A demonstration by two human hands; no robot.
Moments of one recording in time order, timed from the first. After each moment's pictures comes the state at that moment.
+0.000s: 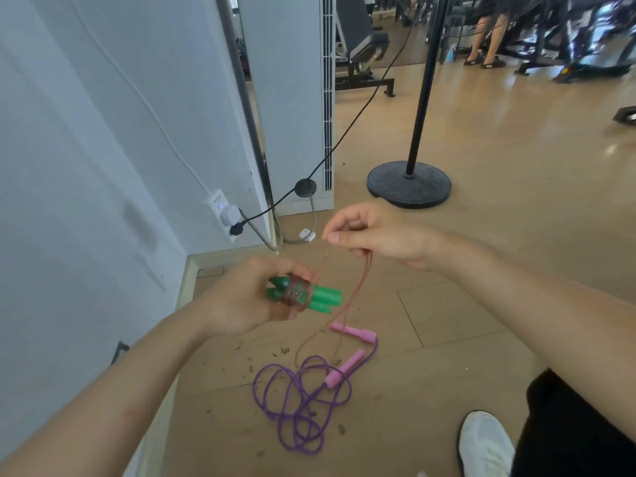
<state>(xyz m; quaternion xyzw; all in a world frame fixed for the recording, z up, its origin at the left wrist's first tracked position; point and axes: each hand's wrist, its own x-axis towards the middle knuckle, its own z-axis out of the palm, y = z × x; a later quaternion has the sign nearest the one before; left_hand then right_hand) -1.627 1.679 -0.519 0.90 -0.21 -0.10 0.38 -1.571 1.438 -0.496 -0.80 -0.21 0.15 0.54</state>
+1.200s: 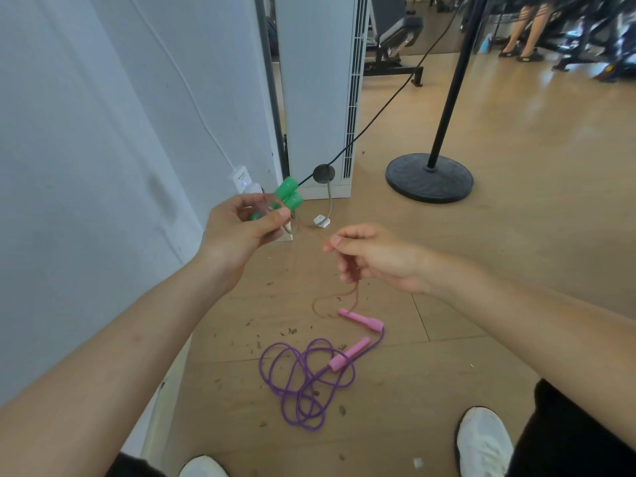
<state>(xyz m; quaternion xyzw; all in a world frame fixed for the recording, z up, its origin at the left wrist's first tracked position) -1.617 1.686 -0.507 0.69 0.11 0.07 0.71 -1.593 1.473 -0.530 -0.73 -0.11 0.26 0.62</state>
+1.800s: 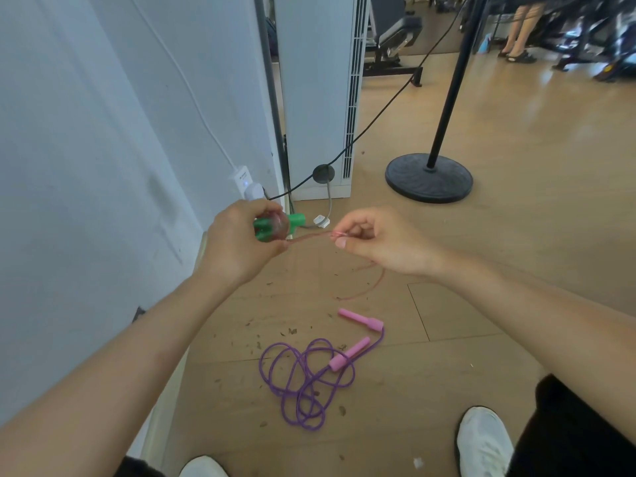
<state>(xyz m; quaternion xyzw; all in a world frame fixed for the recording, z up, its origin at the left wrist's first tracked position) -1.619 1.692 -0.515 0.94 0.00 0.16 0.31 -1.590 1.460 -0.517 -0.85 -0.24 0.08 0.47</state>
